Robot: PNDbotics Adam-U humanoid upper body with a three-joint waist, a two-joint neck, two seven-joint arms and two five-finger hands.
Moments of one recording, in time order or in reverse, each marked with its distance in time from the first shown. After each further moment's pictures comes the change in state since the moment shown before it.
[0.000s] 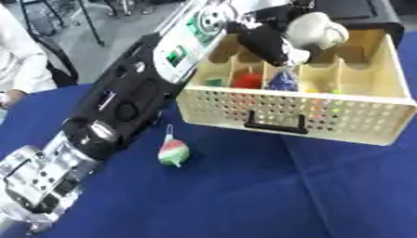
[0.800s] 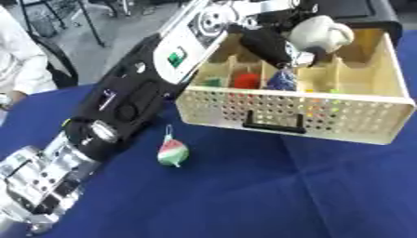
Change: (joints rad) left arm 0.000 0.000 -0.009 0.000 0.023 0.001 -0.078; right arm -0.001 0.009 0.000 0.000 0.000 0.007 -0.004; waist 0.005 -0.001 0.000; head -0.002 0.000
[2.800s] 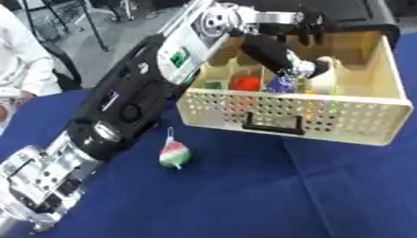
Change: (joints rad) left arm 0.000 0.000 0.005 -0.015 -0.050 -0.054 -0.114; right arm 0.000 0.010 -0.001 0.000 0.000 0.013 -0.008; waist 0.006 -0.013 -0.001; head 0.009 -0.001
